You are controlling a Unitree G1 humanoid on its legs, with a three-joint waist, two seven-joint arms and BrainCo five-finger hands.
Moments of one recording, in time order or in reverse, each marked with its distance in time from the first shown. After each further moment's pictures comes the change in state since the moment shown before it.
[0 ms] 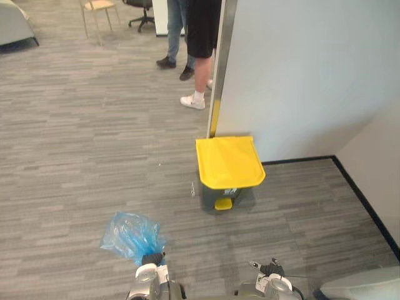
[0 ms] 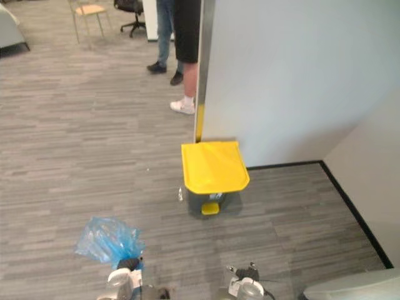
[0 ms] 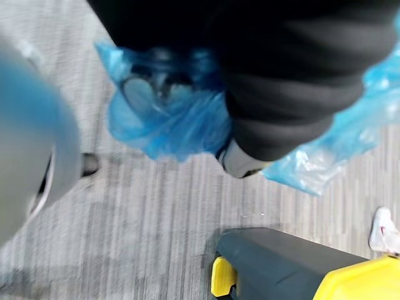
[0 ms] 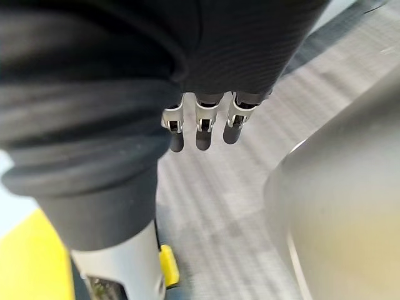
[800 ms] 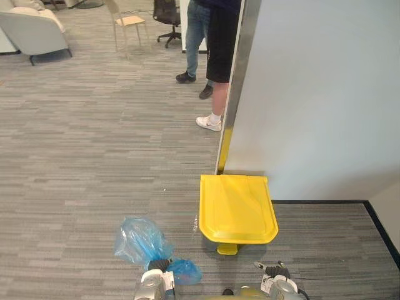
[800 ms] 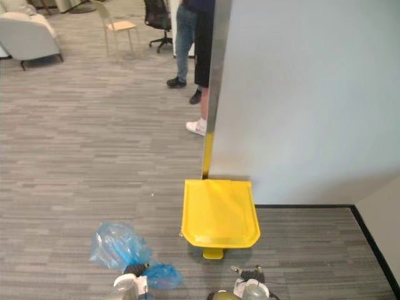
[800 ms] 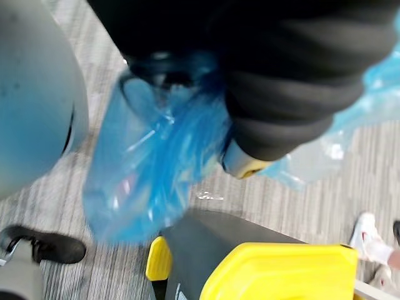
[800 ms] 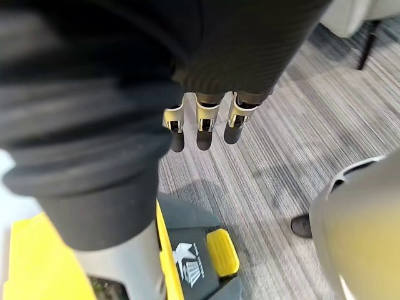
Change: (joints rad) left arm 0.026 -0.030 0.005 0.018 0.021 0.001 -0.021; right arm 0.010 -0.016 -0.022 0.039 0.004 0.013 0.006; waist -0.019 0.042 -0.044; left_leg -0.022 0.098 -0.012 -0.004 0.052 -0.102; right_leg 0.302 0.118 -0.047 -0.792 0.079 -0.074
